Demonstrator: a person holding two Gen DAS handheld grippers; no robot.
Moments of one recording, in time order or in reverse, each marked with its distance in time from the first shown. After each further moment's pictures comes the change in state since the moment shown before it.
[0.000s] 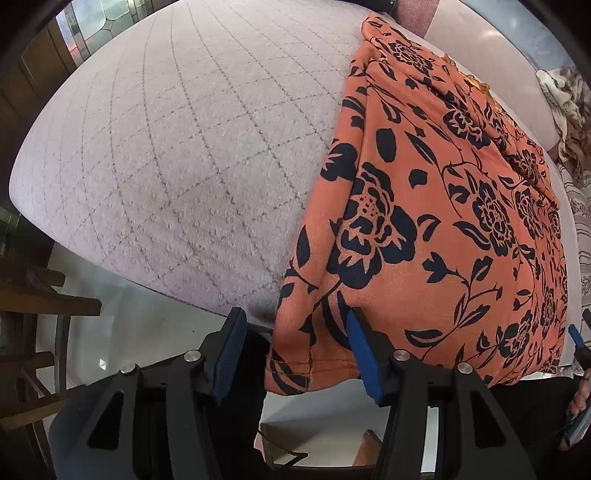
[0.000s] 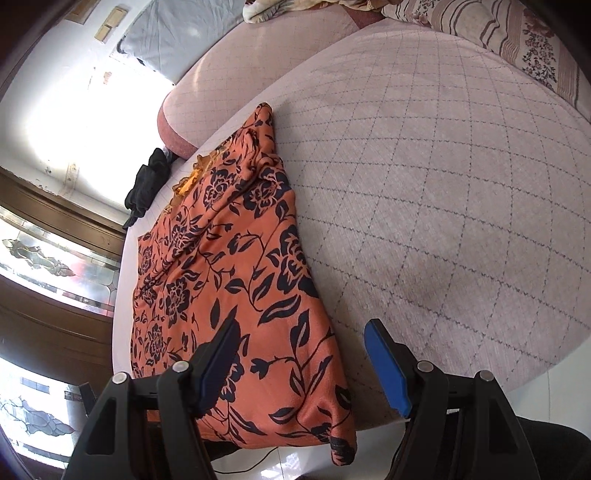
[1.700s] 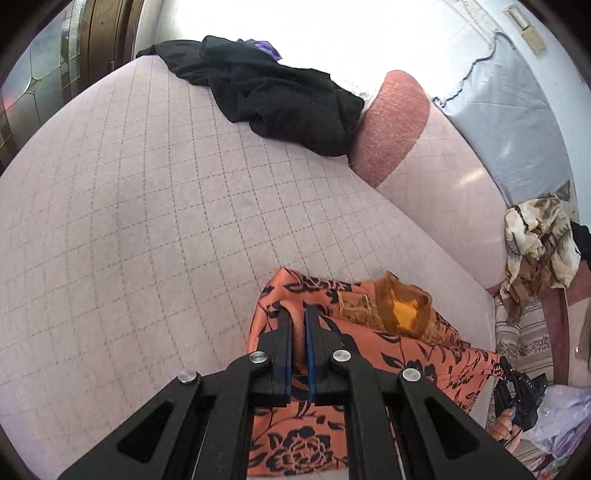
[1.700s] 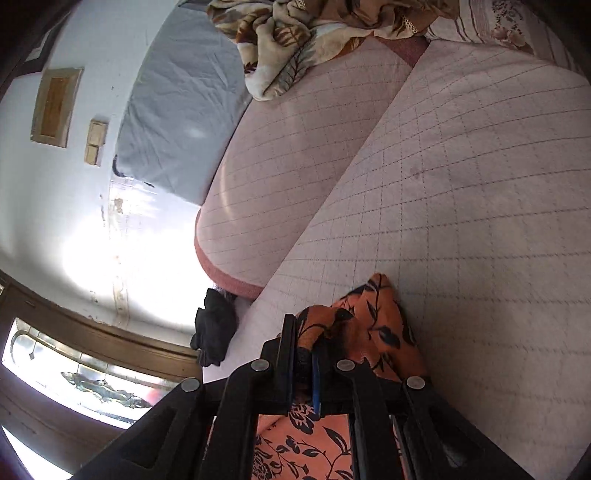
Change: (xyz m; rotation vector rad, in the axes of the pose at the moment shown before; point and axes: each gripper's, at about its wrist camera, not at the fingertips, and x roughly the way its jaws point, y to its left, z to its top) left arm -0.012 -0.061 0.370 -0.091 -0.178 -0.295; right arm 0.113 0.082 0.247 0.266 -0.275 0.300
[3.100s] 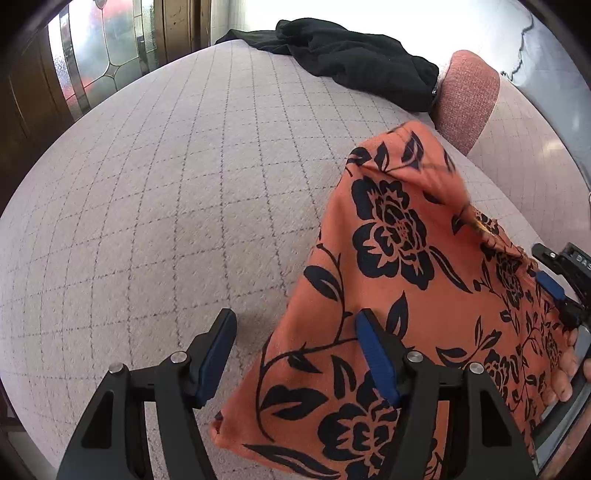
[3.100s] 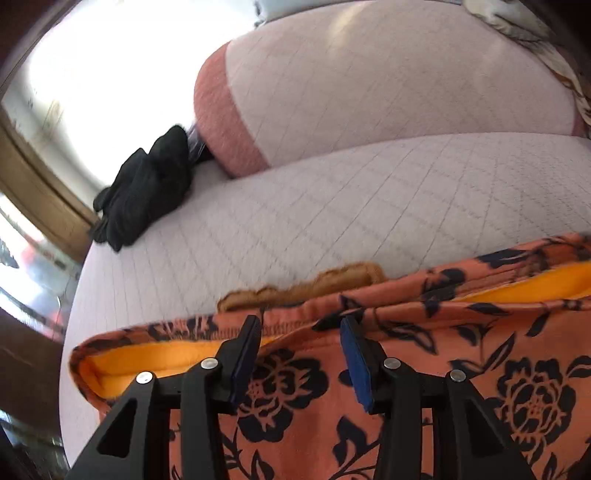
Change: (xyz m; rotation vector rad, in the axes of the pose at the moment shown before) left arm 0.030 0.024 -0.124 -0.063 -0.114 0.353; right arm 0.217 0.129 -0.130 -0.555 0.185 -0.368
